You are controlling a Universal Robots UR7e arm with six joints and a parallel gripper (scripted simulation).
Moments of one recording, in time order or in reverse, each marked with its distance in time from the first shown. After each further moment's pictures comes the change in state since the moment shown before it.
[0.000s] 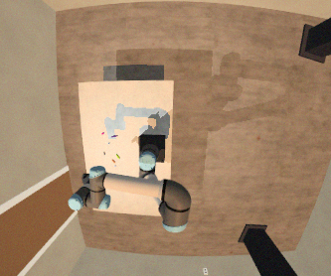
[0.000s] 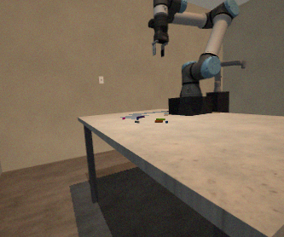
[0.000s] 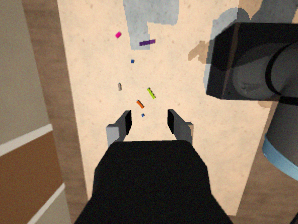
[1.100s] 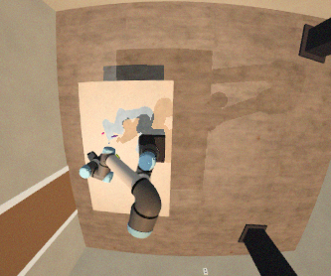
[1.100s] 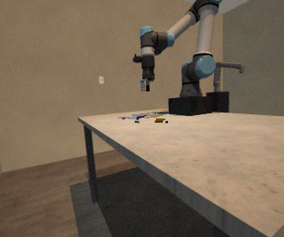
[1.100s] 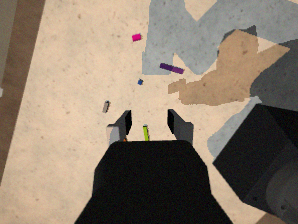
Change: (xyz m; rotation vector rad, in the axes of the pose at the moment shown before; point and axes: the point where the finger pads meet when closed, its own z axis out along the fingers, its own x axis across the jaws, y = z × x) arm -0.030 -0.093 0.184 0.026 0.057 -0.434
